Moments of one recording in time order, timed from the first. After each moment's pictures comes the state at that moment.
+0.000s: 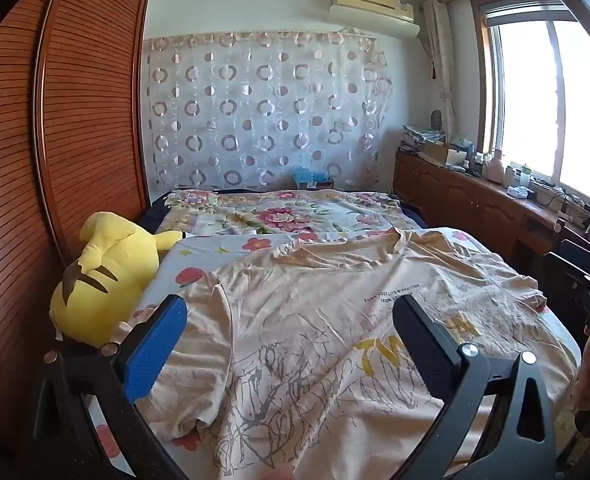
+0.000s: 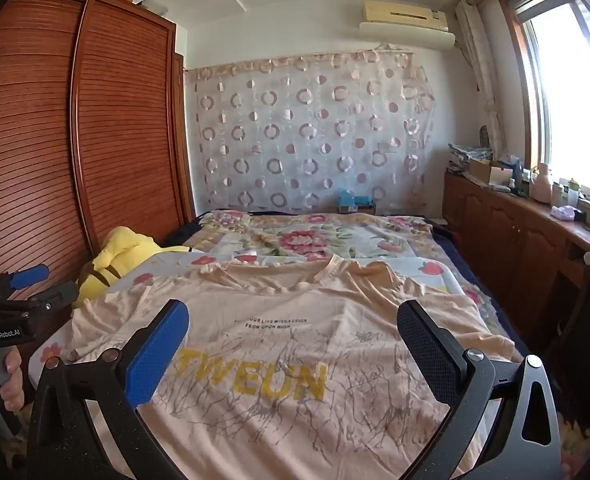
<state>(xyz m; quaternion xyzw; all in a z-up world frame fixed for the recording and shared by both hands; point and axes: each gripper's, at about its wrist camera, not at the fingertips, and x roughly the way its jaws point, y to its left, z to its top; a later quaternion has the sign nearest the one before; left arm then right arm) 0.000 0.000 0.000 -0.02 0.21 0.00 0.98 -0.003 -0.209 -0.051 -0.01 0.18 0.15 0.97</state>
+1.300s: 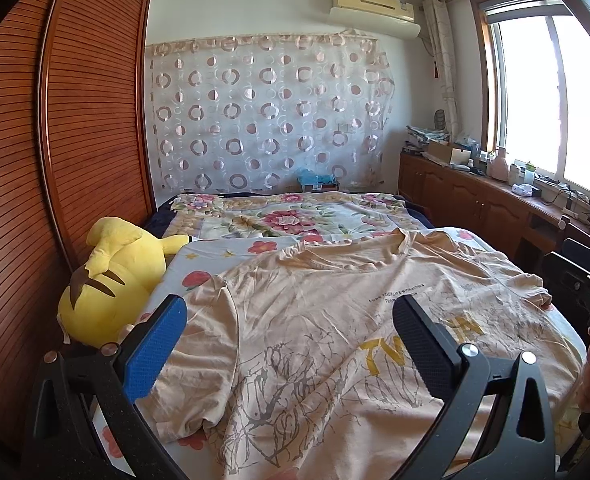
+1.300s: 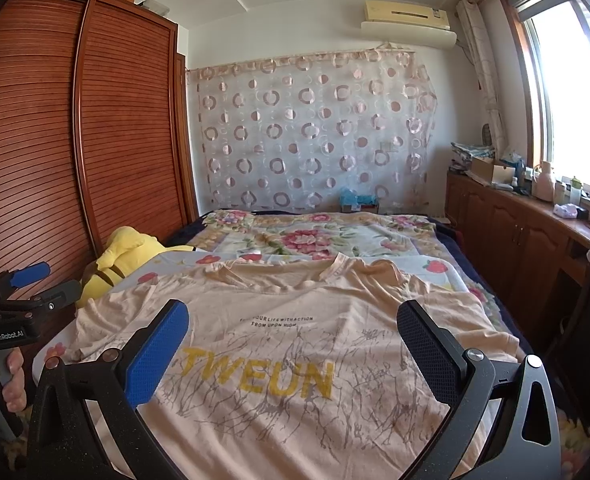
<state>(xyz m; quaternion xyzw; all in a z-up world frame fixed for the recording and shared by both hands) -0.001 -0.001 0.001 -0.01 0.21 0.00 0.98 -0.005 -0.206 -0.053 -0.01 0.17 0.15 0.97</state>
